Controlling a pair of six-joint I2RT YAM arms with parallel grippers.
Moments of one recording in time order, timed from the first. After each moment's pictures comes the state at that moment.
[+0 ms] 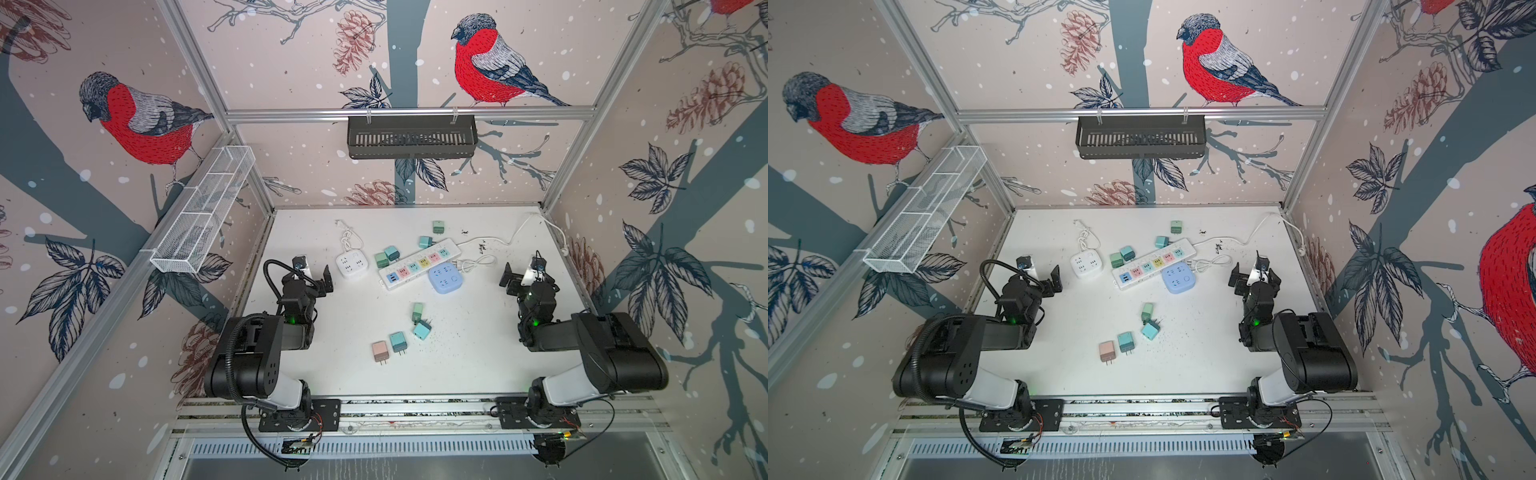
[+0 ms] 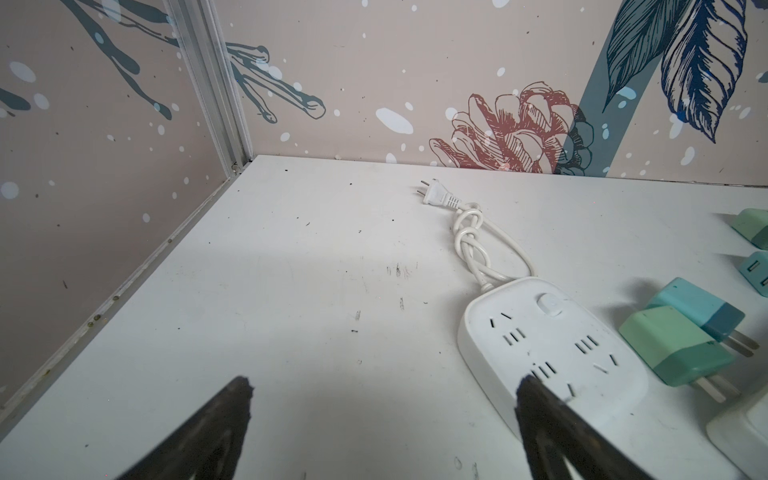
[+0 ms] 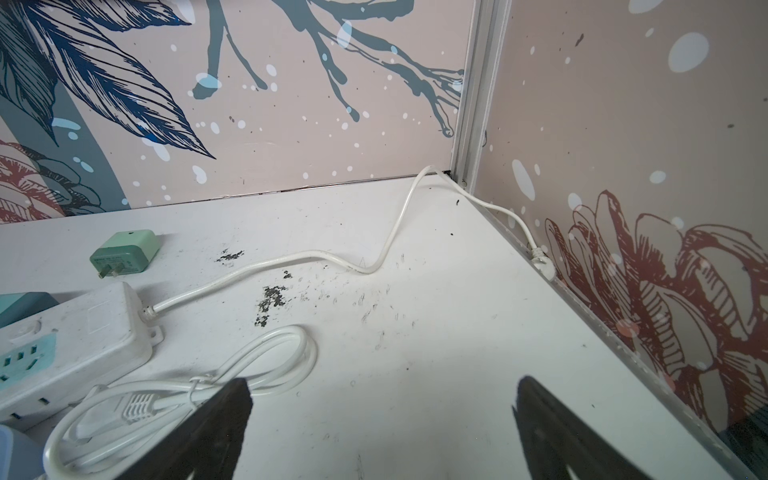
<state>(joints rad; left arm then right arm) 0.01 1.50 0.28 1.00 -0.03 -0.04 0.04 1.51 0.23 1.12 0.21 0.03</state>
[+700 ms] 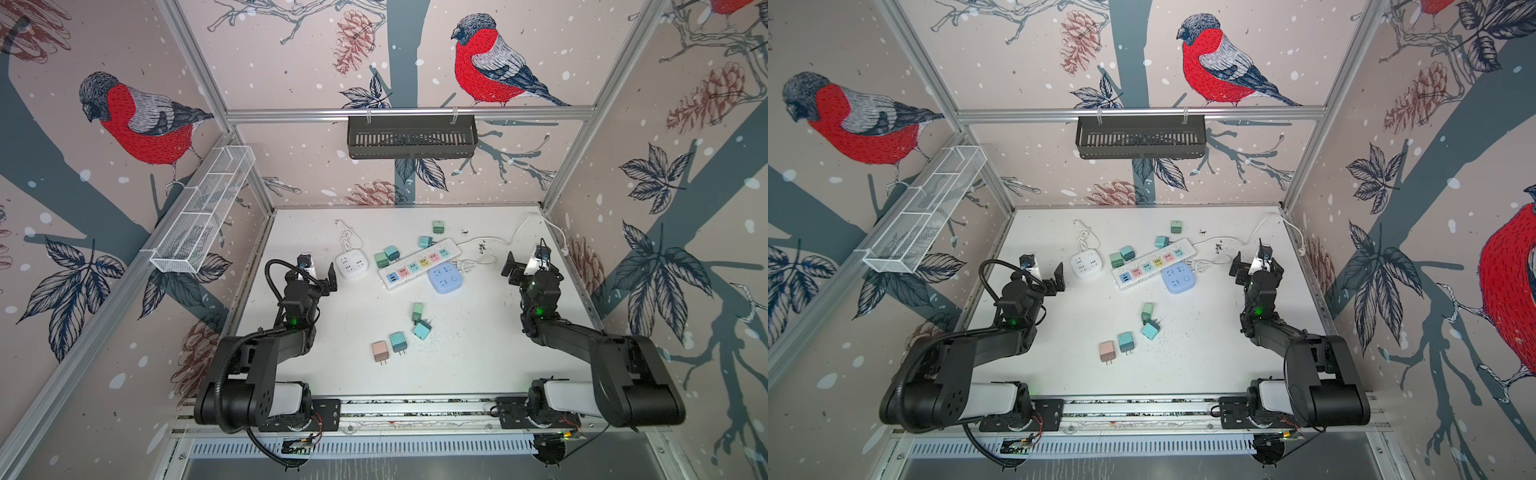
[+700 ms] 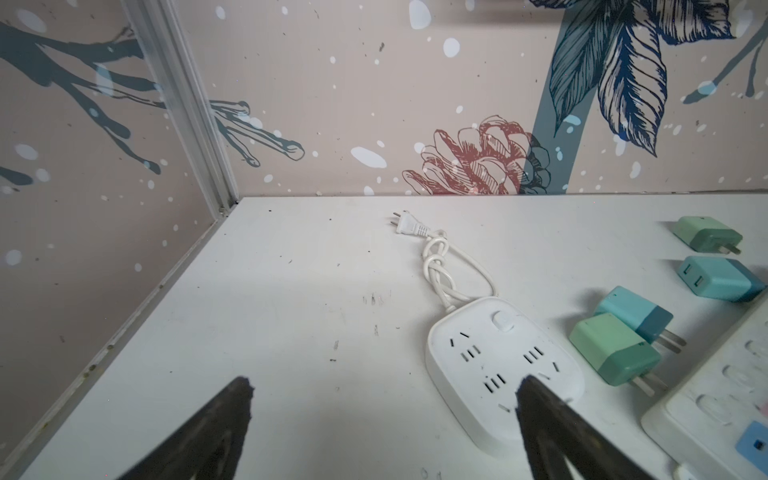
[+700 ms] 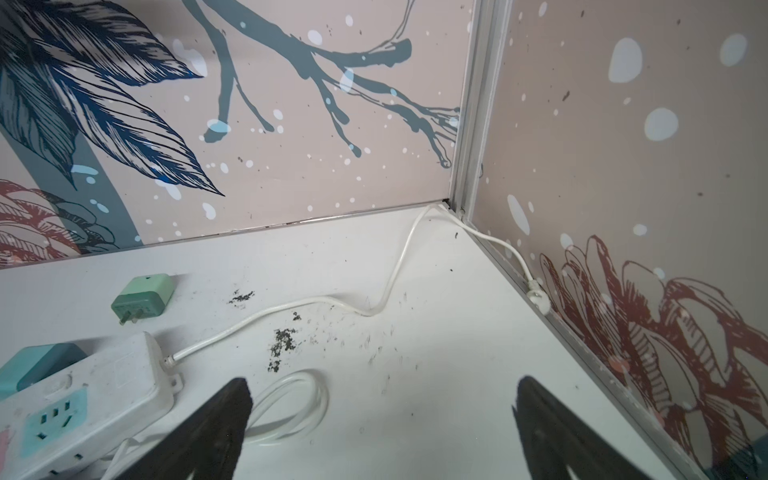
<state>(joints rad) -0.05 1.31 0.26 0.90 -0.07 -0.01 0.06 1.31 0.33 0.82 0.25 0.06</state>
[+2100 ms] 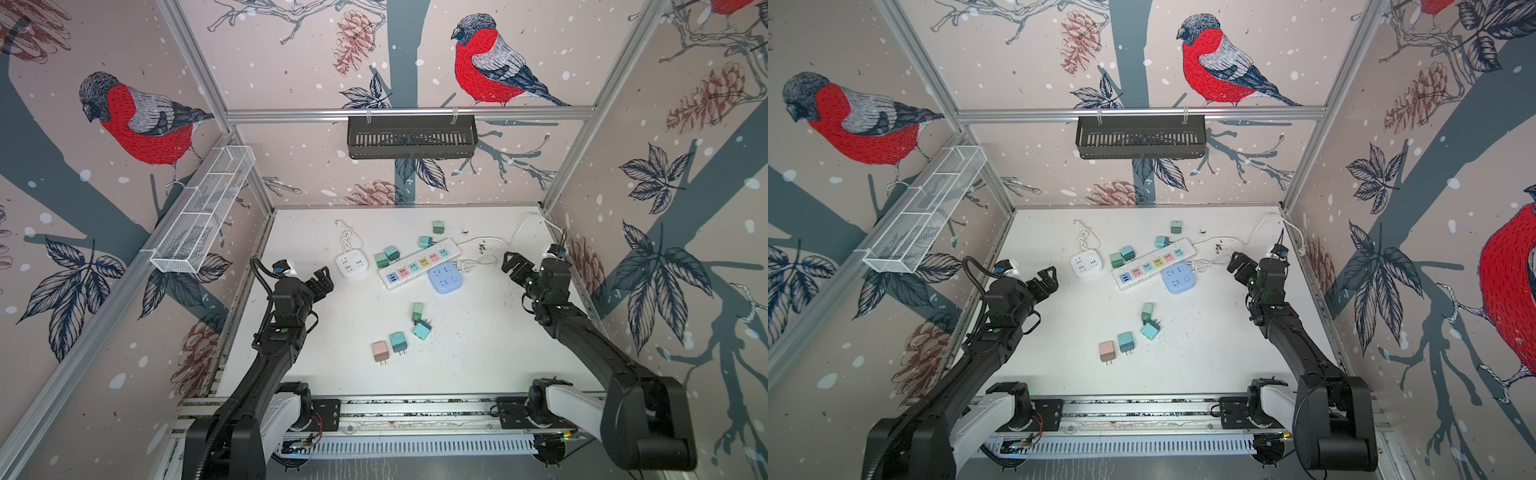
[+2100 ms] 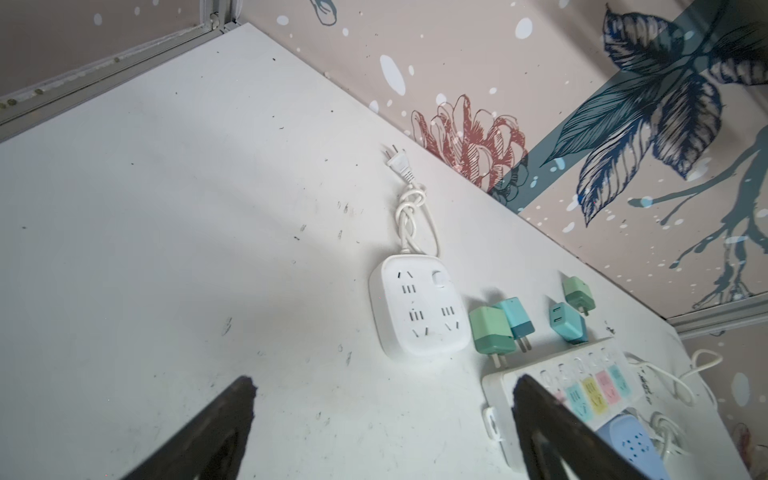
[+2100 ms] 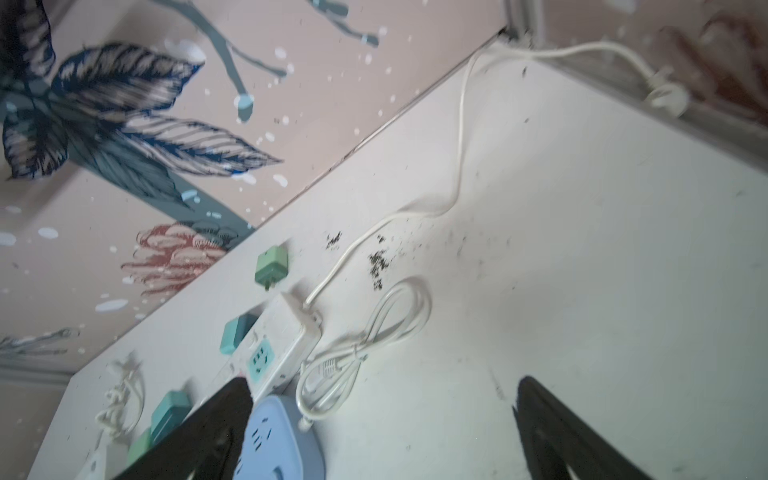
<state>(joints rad) -0.02 0.97 0.37 0.19 0.02 -0.56 0.04 1.16 0.53 0.18 -0.06 0.58</state>
